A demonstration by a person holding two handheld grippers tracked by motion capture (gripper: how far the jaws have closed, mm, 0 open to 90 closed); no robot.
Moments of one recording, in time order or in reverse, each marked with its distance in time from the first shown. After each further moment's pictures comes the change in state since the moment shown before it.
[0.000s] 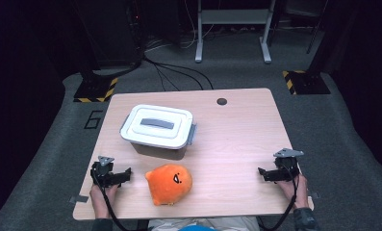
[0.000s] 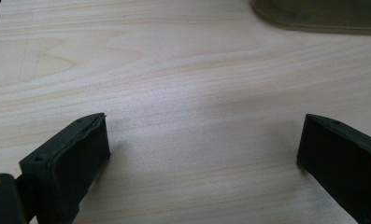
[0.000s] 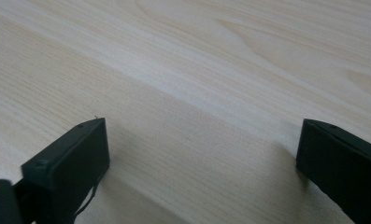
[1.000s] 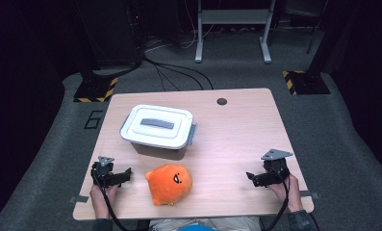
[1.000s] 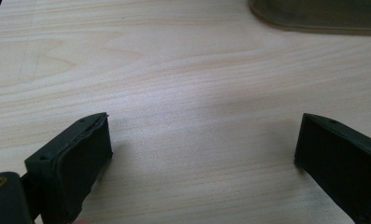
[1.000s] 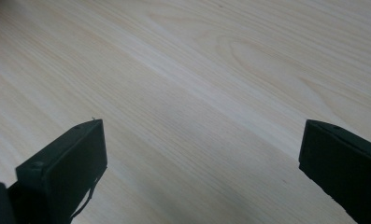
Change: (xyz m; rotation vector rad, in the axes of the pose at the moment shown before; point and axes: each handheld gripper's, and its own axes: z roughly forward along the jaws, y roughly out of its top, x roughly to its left) left arm -0.001 0.000 -0.001 0.002 -0.001 0.004; right arm 0.053 0.028 -0.024 -0.026 0.094 -0.119
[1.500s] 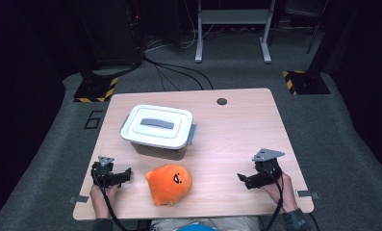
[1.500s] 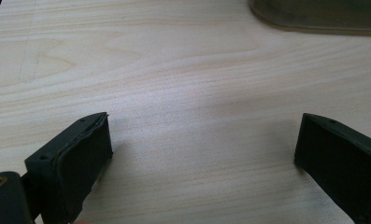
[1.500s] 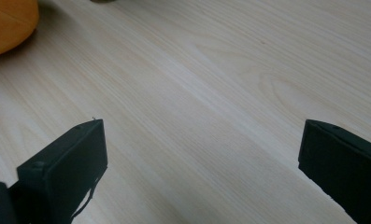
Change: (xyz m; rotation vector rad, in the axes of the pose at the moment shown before) left arm 0.000 0.000 0.000 0.001 0.000 -0.003; right arm 0.029 0.023 -0.006 -0.027 0.068 -0.084
